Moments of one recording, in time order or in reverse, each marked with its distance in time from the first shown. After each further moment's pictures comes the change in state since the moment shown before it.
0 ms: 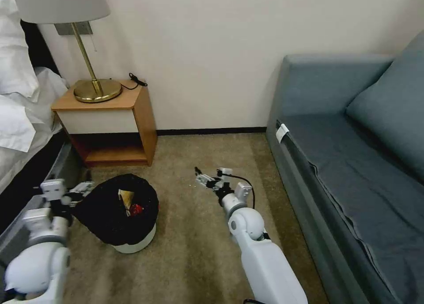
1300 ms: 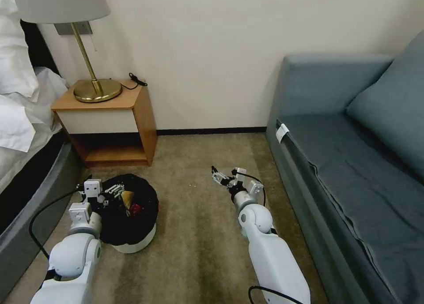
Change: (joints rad) left arm -0.078 0.000 0.135 0.111 0.060 -0.006 0.008; right arm 0.059 -0.001 0.089 -0.123 0.010 0.027 -0.024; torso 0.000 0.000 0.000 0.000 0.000
